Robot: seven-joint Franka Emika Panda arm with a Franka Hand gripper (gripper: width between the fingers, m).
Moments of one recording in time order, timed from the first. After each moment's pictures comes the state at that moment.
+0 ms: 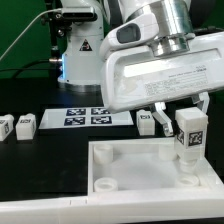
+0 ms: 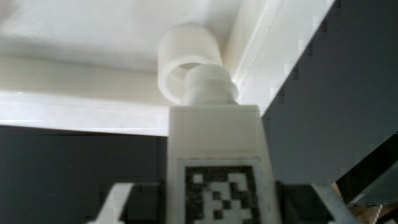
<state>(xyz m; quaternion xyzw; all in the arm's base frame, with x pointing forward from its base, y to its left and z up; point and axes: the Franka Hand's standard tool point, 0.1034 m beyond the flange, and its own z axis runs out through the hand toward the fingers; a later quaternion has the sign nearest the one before) 0.611 0.118 0.093 -0.96 -0.10 -0.26 0.06</state>
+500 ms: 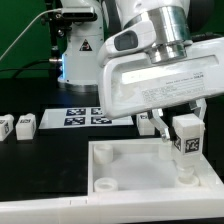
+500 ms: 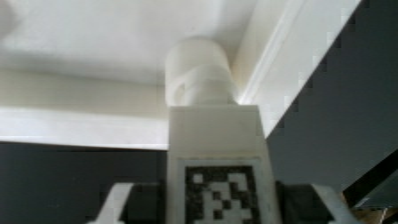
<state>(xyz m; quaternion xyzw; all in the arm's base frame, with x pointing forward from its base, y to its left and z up) 0.614 0.116 0.085 -0.96 -0.10 -0.26 0.06</state>
